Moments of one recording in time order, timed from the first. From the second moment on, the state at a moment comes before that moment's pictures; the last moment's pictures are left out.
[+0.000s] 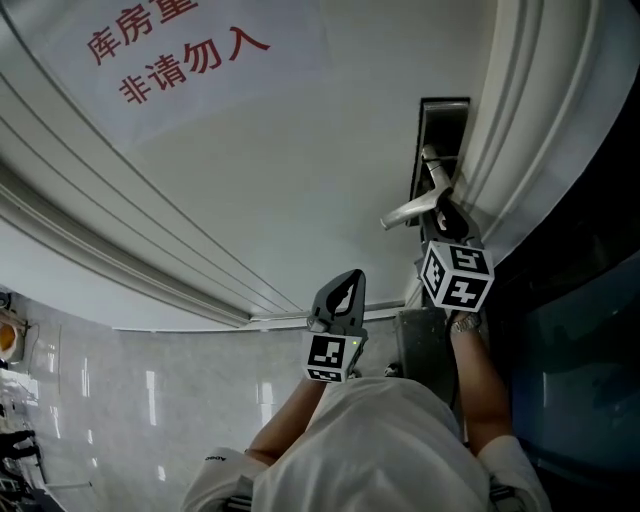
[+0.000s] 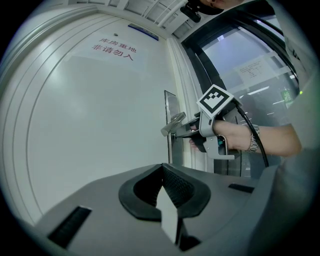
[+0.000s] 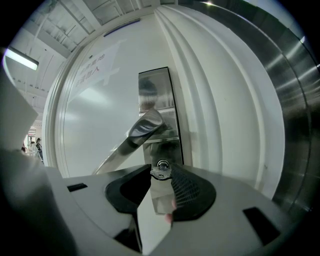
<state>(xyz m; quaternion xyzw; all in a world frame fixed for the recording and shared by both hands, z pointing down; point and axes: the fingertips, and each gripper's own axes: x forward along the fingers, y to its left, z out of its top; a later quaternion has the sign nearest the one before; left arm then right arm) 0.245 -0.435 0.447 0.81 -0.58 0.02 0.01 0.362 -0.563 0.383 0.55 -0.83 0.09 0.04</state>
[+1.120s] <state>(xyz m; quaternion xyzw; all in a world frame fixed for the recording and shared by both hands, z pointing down) 0.245 -0.433 0.450 0.81 -0.58 0.03 0.01 0.368 -0.561 0.382 0.51 -0.82 0.25 -0.07</state>
